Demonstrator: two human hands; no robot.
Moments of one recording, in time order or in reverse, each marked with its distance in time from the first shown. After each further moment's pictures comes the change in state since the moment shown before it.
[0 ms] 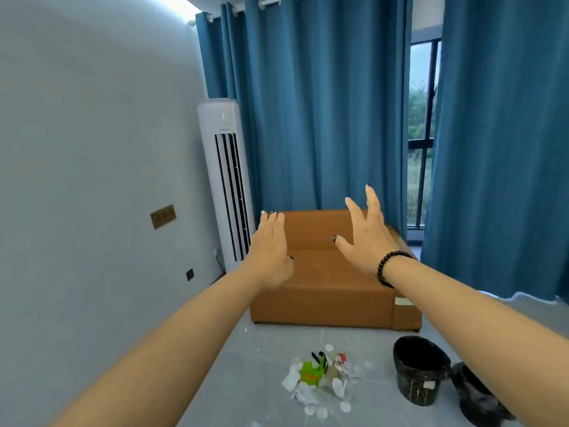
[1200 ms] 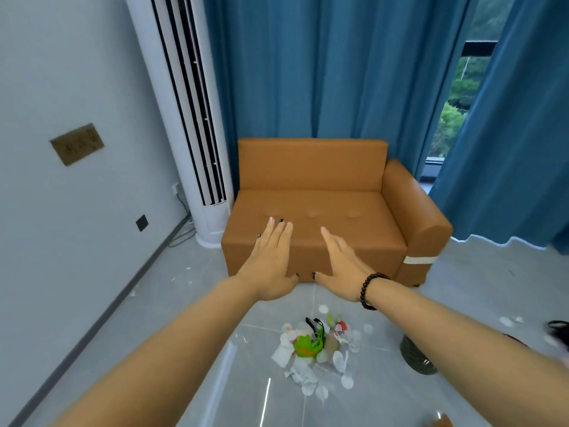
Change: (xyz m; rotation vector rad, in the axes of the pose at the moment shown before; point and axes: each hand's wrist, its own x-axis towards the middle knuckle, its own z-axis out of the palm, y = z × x) left_hand 0.295 -0.325 0.239 -0.056 -0.393 0.054; right_hand 0.248 0.080 0.420 0.045 -0.663 0.190
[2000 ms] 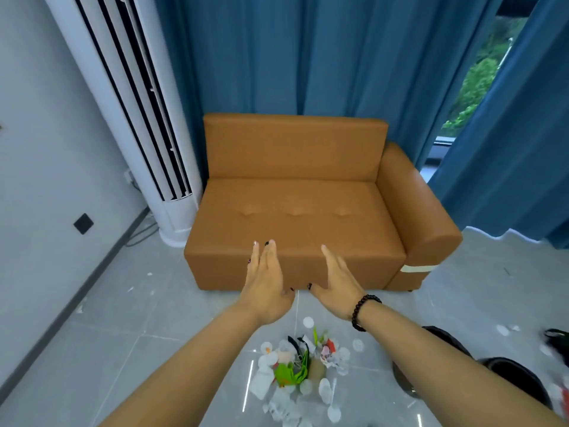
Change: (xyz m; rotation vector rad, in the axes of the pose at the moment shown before) left_hand 0.255 -0.088 0.085 -0.287 -0.063 -0.156; right_hand 0.245 0.114 0.017 0.262 -0.032 0.242
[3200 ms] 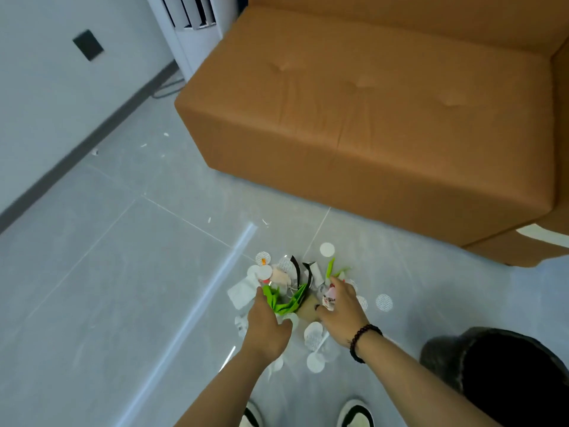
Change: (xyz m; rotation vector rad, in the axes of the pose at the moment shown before) left_hand 0.074 -0.106 0.452 -0.596 0.159 -0.812; right_hand 0.155 0.377 0.219 0.175 -0.490 0.152
